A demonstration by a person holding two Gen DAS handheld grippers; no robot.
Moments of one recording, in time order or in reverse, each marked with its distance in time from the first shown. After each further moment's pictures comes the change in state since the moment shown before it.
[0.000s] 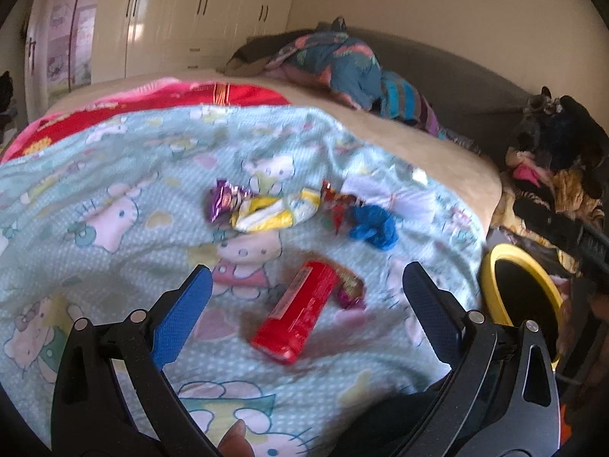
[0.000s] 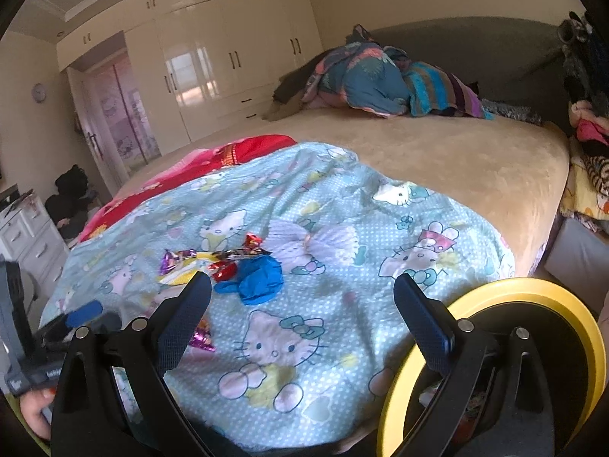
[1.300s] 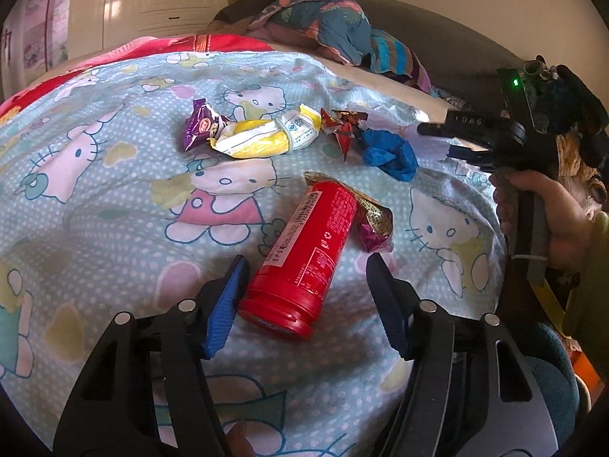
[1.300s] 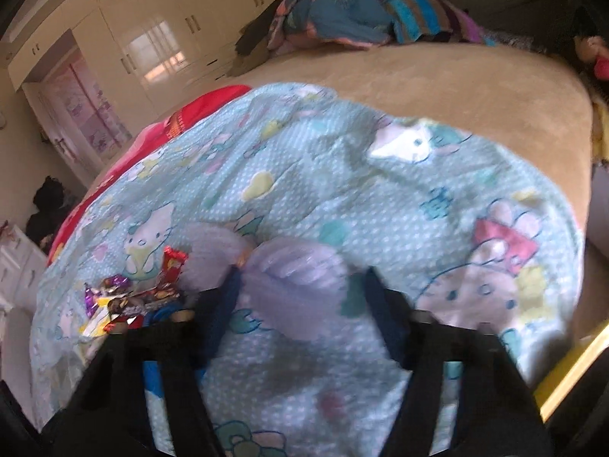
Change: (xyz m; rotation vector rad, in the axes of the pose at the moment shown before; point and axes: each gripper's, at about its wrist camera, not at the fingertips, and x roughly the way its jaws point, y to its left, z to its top) left arm 0.048 0.011 -0.039 0.030 0.122 -0.057; right arm 0.167 -0.041 0.020 0.123 0.206 0.024
